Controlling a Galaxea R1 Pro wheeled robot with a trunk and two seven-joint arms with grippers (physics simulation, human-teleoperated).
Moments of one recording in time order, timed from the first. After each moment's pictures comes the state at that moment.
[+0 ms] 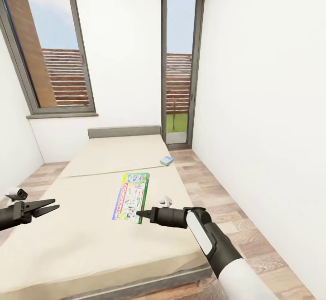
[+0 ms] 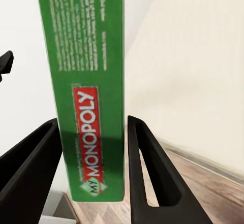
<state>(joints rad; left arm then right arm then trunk) -0.42 0.61 0.37 -1.08 0.26 1.02 -1.57 -0.60 0.15 0.29 -0.94 -0.57 0.77 0.55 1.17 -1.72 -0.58</state>
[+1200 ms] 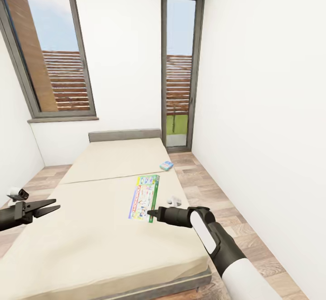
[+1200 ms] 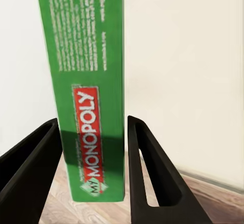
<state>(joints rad) -0.43 0.61 0.36 -1.07 0.26 1.03 -1.57 -0.60 0.13 0.28 -0.95 -0.59 0.76 0.32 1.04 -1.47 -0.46</state>
